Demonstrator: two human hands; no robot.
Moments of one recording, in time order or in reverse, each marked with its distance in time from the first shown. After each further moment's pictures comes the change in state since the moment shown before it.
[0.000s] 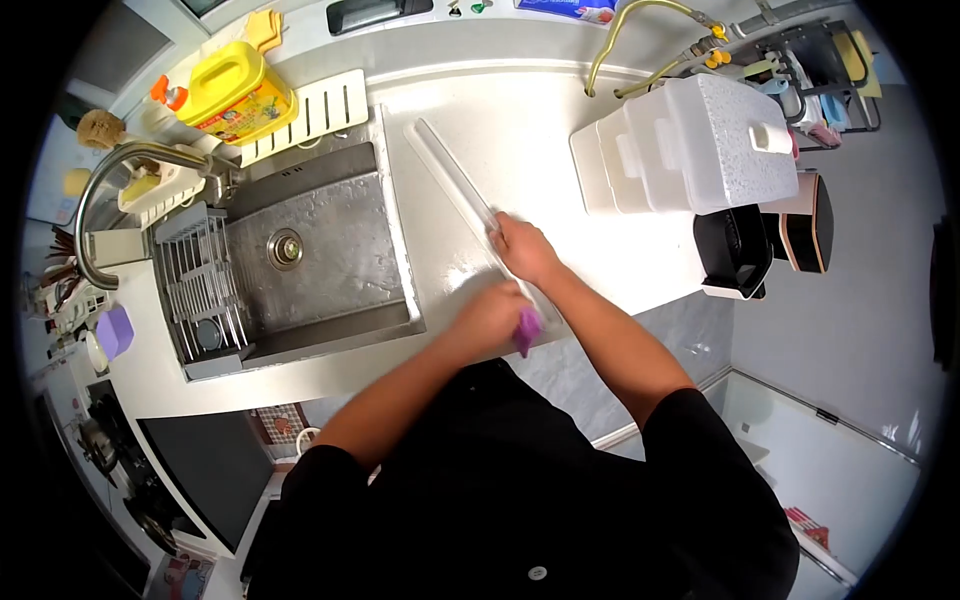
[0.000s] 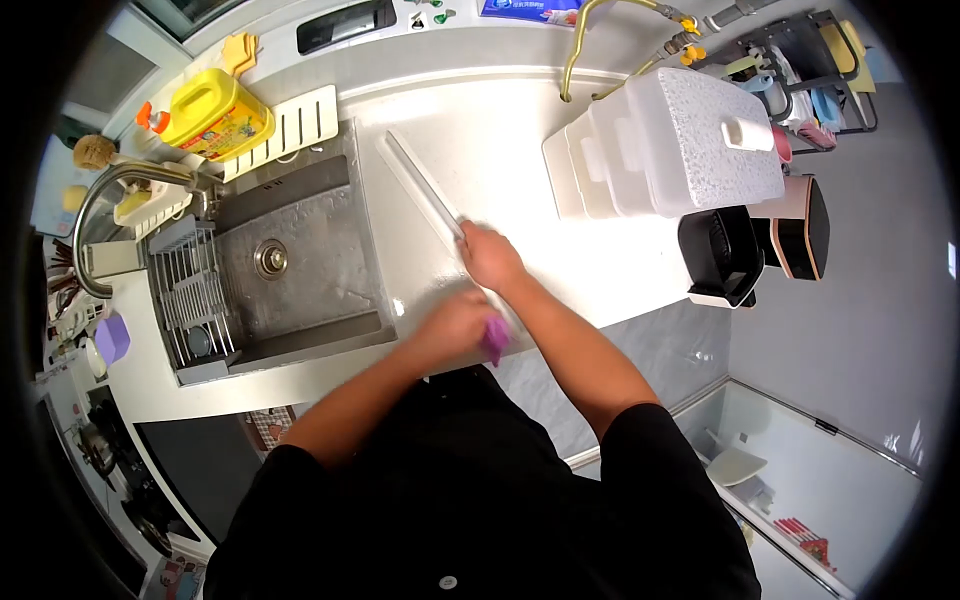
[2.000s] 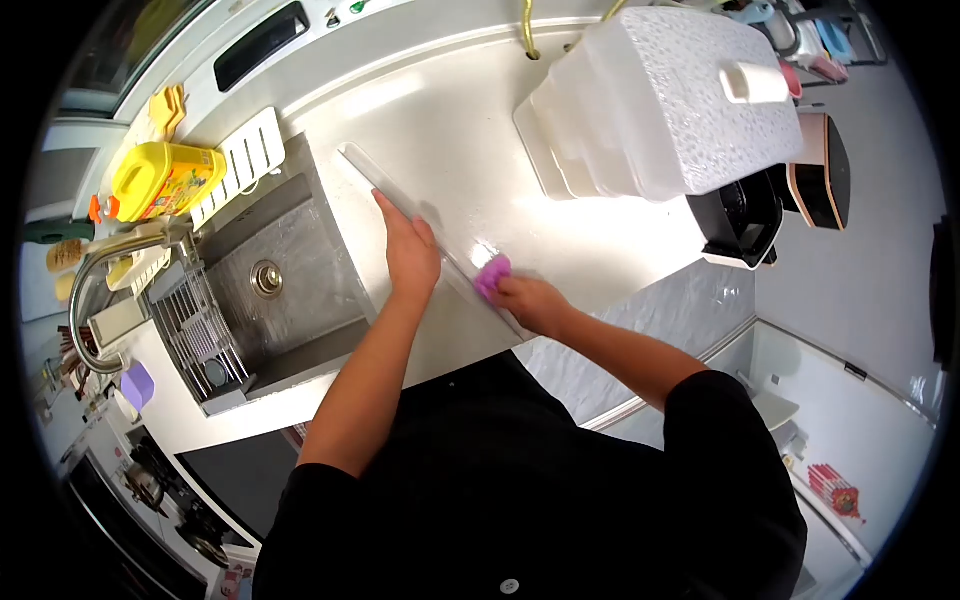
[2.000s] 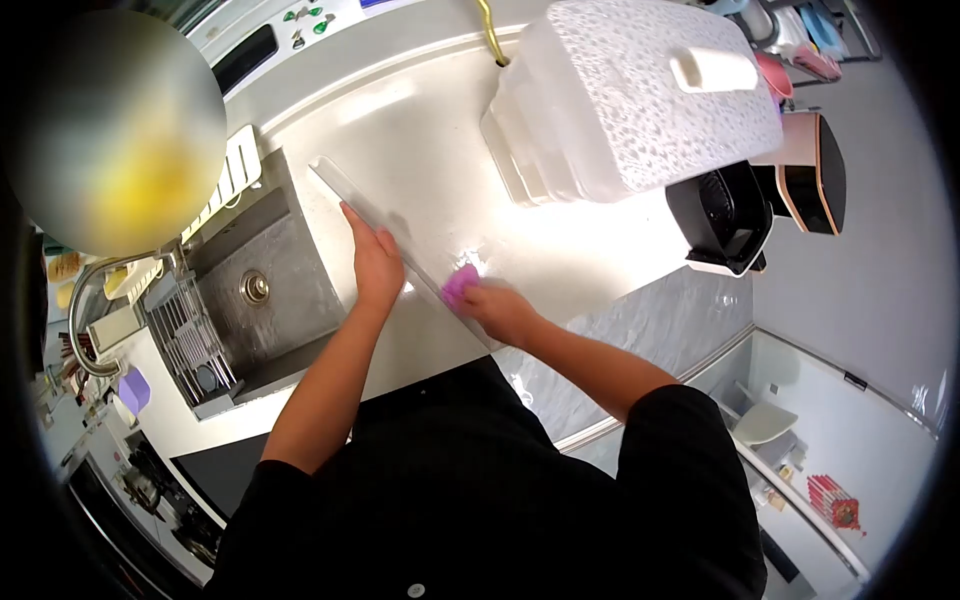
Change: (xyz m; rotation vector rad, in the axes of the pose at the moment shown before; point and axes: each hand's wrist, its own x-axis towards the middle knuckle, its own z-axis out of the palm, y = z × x) left_hand 0.097 -0.011 -0.046 0.236 0.702 -0.395; right_hand -0.100 0.100 0.010 -0.009 0.081 -0.535
